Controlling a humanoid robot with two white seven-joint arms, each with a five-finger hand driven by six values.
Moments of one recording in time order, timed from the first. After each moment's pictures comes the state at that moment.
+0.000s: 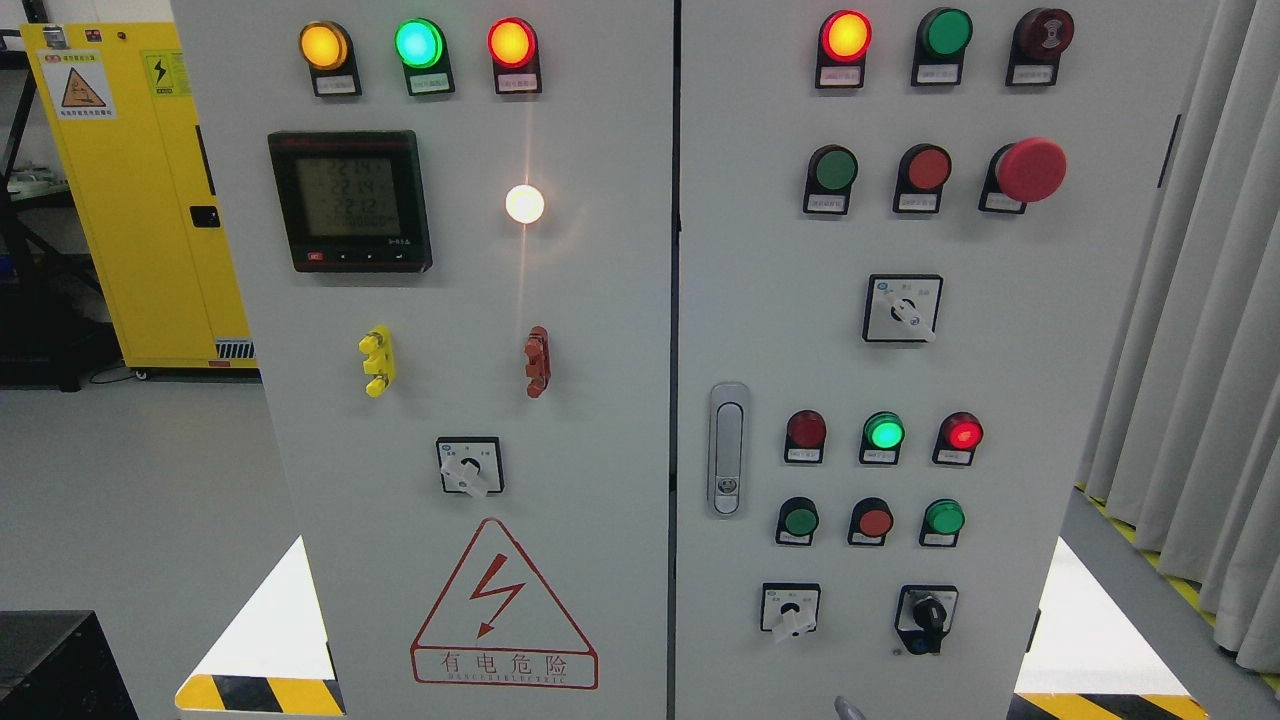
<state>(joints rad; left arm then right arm) 0.06 -0.10 -0.10 -0.13 0.08 -0.05 -0.06 0.22 0.12 0.18 -1.82 0.29 -0.40 -0.13</state>
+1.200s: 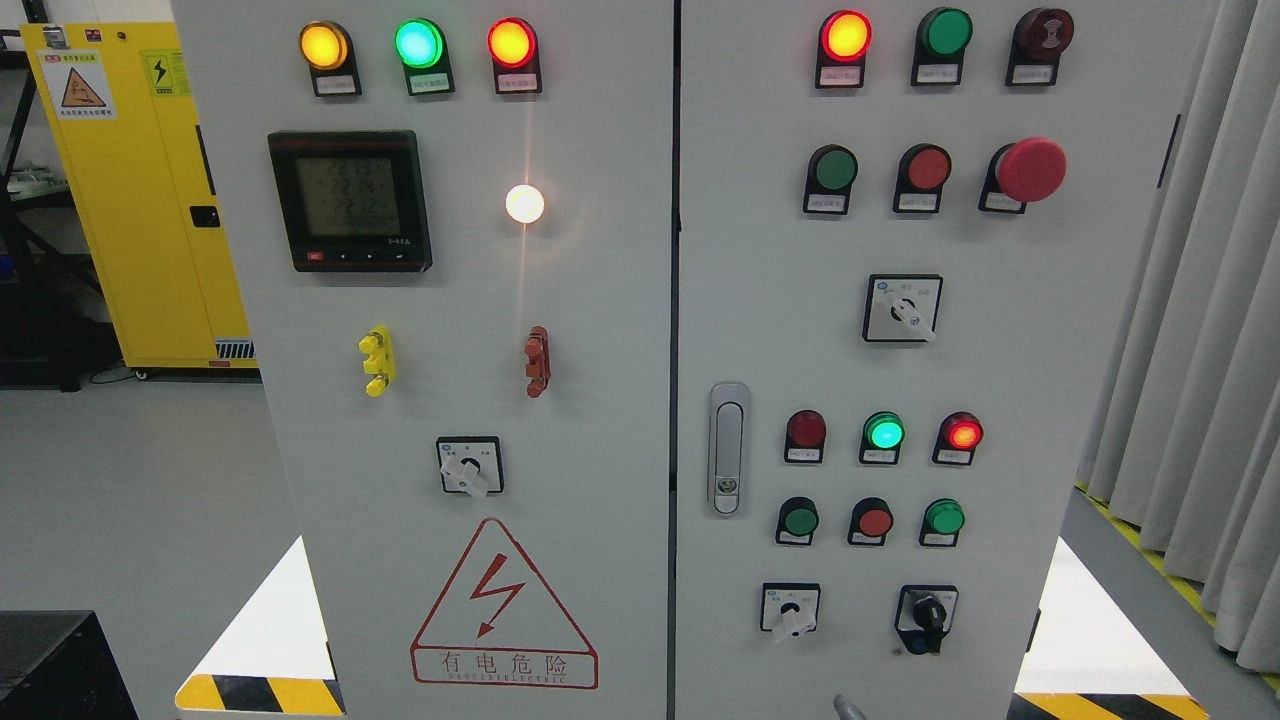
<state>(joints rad) 0.06 -0.10 -0.10 -0.13 0.08 -0.05 -0.06 0.22 0.12 0.18 -1.82 0.30 -0.40 -0.12</state>
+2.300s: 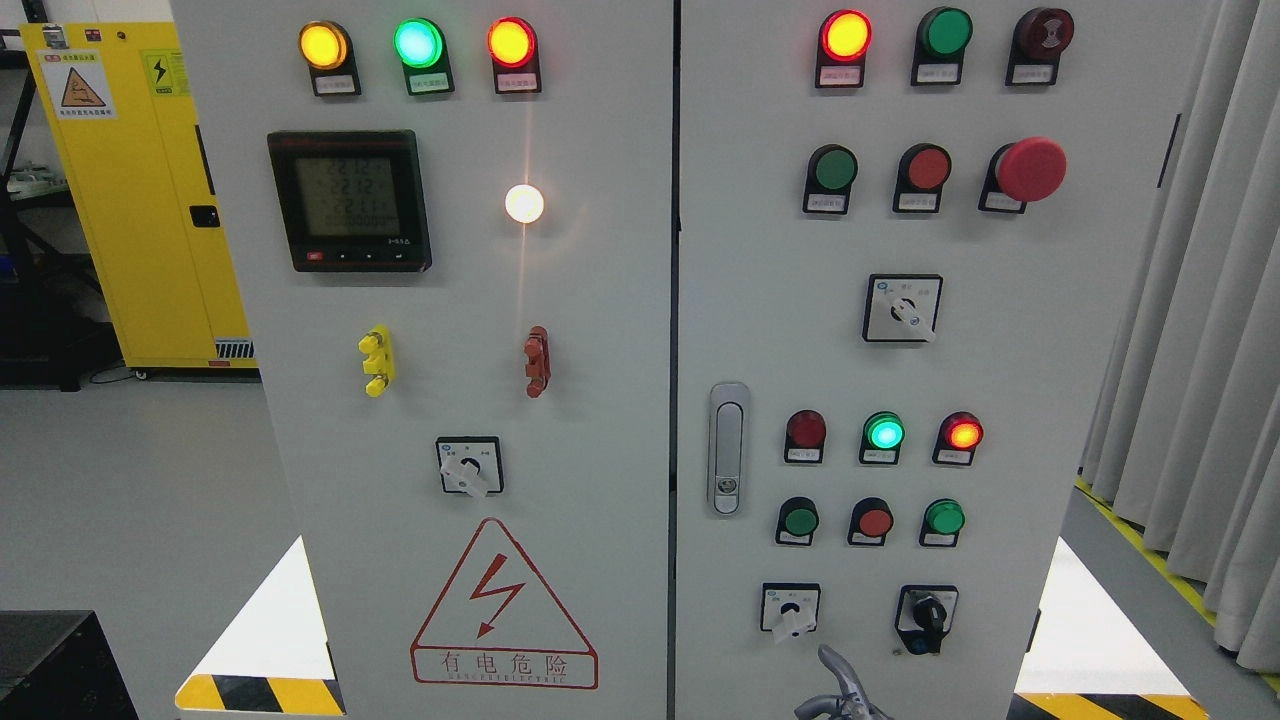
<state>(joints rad) 0.06 -0.10 -0.10 -0.13 0.08 -0.05 -0.06 0.06 0.12 0.05 -1.80 1.00 -0.39 -0.20</state>
